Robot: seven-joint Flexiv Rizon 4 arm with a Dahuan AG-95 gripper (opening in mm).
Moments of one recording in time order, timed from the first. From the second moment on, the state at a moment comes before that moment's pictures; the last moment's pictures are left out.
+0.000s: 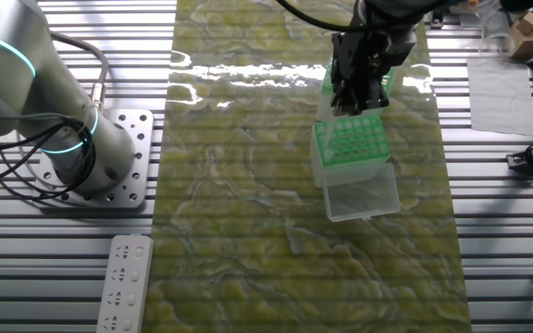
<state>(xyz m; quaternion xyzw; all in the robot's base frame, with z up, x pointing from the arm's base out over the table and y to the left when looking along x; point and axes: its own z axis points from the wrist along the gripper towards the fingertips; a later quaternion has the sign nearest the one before) 0.468 -0.035 0.271 0.12 -0.99 0.01 0.06</state>
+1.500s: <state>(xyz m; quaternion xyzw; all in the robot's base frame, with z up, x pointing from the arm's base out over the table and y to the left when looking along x) 0.520 0.034 0.227 0.12 -0.99 0.01 0.03</state>
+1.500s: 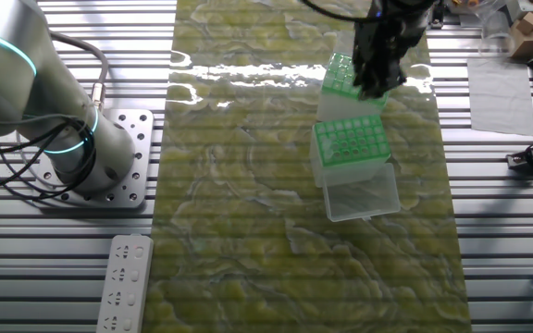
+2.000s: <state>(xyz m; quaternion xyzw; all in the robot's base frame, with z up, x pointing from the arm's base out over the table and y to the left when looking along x) 0.557 0.085 0.202 0.11 -0.99 0.01 0.03</state>
